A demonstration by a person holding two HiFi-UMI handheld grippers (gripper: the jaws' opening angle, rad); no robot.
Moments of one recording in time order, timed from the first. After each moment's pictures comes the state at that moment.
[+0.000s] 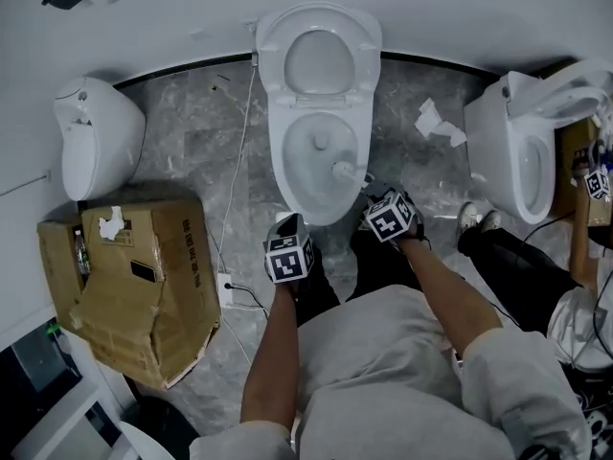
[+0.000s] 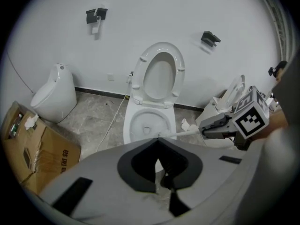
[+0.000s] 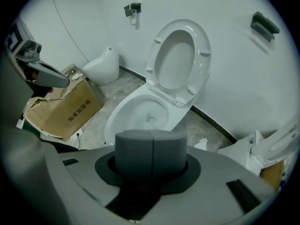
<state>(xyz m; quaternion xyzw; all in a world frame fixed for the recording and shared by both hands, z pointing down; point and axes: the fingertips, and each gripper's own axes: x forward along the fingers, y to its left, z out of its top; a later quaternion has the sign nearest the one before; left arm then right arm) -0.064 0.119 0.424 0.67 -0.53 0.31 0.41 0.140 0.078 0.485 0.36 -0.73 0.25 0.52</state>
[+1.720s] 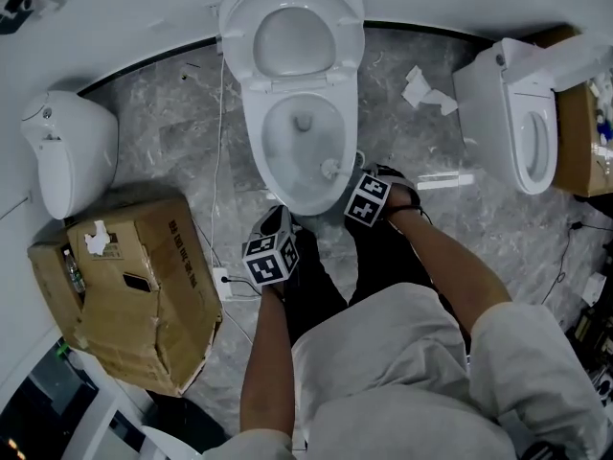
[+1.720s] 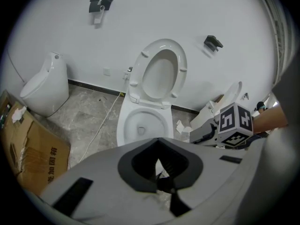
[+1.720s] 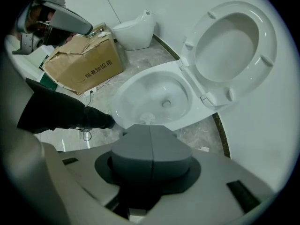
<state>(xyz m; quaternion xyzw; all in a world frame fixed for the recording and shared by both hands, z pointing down) -0.066 0.098 0.444 0.68 -0.51 0.27 0.45 0.131 0.088 0.547 0.15 -0.71 0.16 0.67</state>
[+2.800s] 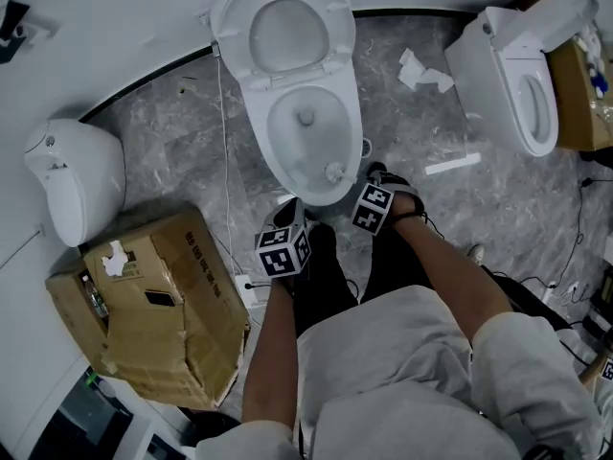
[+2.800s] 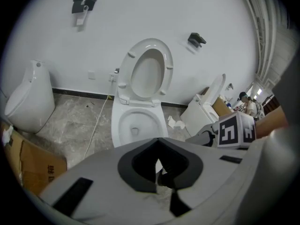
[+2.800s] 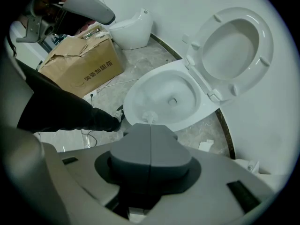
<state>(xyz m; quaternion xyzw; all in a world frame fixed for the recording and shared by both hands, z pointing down) -0.074 0.108 0.436 0.75 -0.43 0.29 0.41 0.091 0.156 0.538 0.18 -0.69 0.18 0.67</state>
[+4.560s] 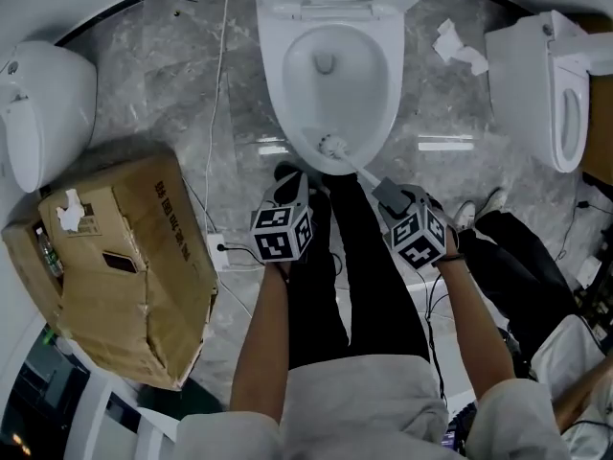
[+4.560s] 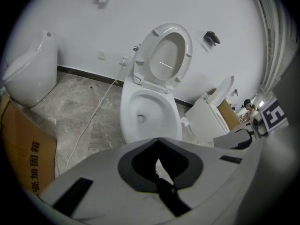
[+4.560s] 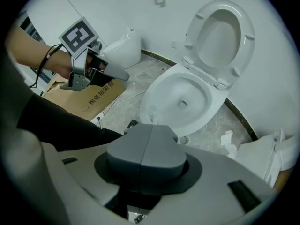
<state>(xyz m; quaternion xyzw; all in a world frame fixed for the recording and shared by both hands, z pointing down) -0.115 0.142 0.561 0.72 -0.44 0.27 0.47 0.053 0.216 0.547 0.24 -0.73 0.29 0.57</state>
